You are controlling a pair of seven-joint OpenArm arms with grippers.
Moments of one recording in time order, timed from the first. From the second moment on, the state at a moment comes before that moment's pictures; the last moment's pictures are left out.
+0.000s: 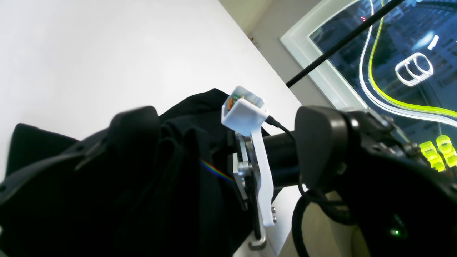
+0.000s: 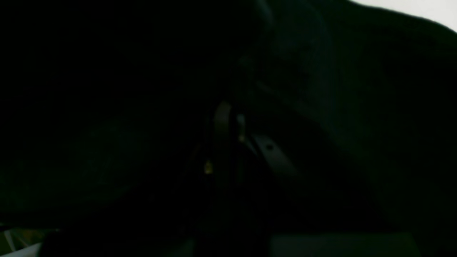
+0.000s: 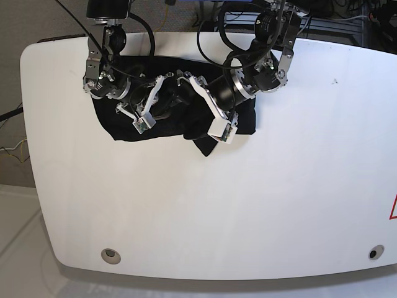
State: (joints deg) left arm 9.8 -2.3 18.5 108.0 -36.4 -18.9 37.2; right arm -7.6 4.3 8.3 90.5 22.6 39.9 -55.9
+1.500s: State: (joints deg) left arm 14.7 -9.7 6.2 105.8 -36.2 -18.4 37.1; right arm -8.2 4.4 8.2 90.5 22.7 39.9 -55.6
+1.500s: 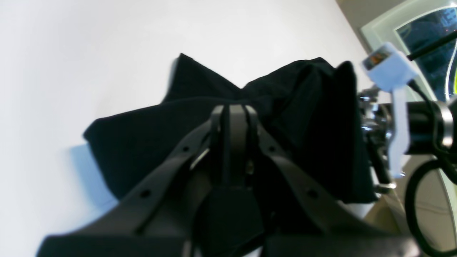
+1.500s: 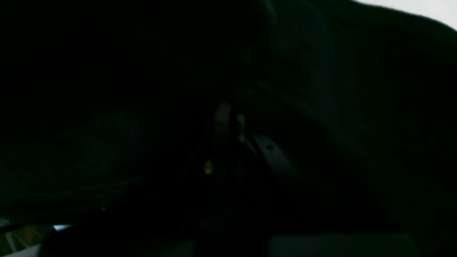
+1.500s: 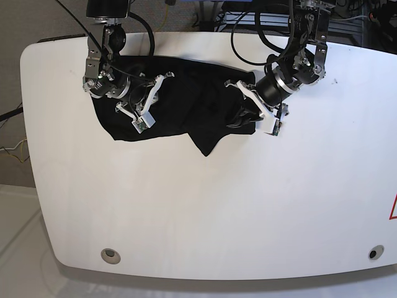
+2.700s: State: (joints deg) left arm 15.5 -13.0 17.2 87.7 -37.3 -18.5 18.5; right arm -8.3 4.4 8.3 91.2 22.8 39.9 -55.5
